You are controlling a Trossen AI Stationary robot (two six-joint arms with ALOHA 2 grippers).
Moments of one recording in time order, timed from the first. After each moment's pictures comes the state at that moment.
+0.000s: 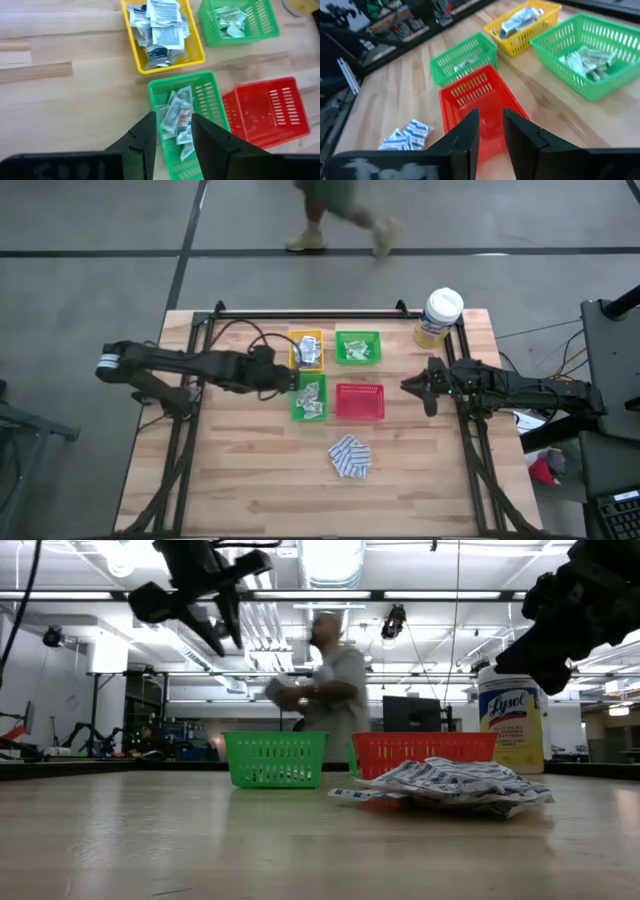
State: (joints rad) left arm -0.06 1.37 1.21 -0.94 -0.47 -1.38; right arm -0.14 0.35 0.24 -0.27 0.00 0.47
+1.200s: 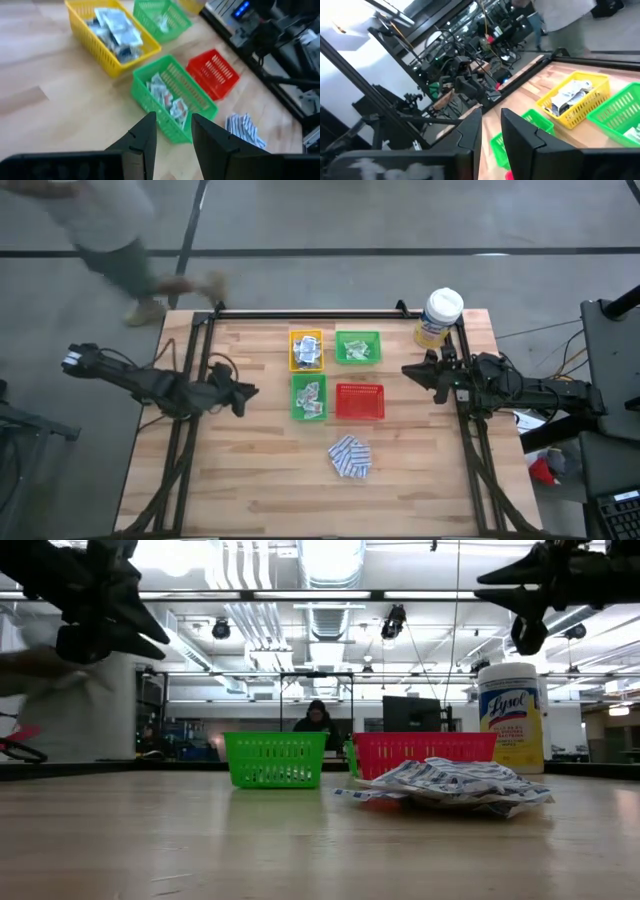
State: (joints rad) left arm -0.30 0.60 0.48 -0.46 -0.60 -1.02; right arm -0.14 0.35 0.24 0.16 0.00 0.69
